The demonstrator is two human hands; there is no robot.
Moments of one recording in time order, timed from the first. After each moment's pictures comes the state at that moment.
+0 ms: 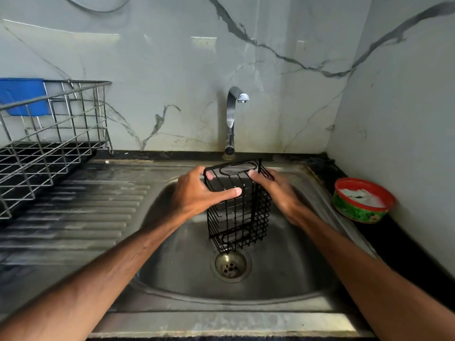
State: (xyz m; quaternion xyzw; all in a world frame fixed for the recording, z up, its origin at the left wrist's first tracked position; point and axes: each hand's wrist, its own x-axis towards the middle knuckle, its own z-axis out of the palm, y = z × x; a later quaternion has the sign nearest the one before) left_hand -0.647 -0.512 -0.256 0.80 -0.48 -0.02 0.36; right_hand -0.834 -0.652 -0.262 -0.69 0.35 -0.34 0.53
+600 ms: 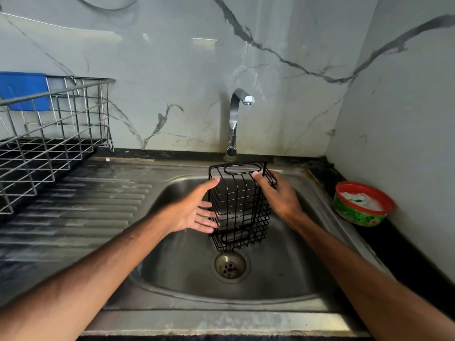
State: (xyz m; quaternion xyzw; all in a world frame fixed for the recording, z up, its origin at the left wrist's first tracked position) left_hand -0.642 -0.503 -0.262 0.67 -0.23 -0.53 0.46; right_hand -0.833 -0.642 -0.268 -0.74 0.41 -0.35 0.40
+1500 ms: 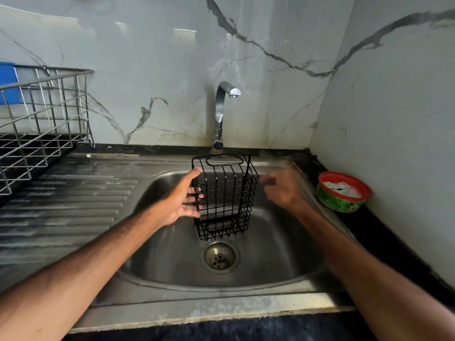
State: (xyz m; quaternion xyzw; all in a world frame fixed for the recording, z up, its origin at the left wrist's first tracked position) left_hand -0.646 -0.512 -0.270 0.65 -0.21 -0.47 0.56; right_hand -0.867 -0.644 -0.246 -0.82 0.44 -0.33 0.15
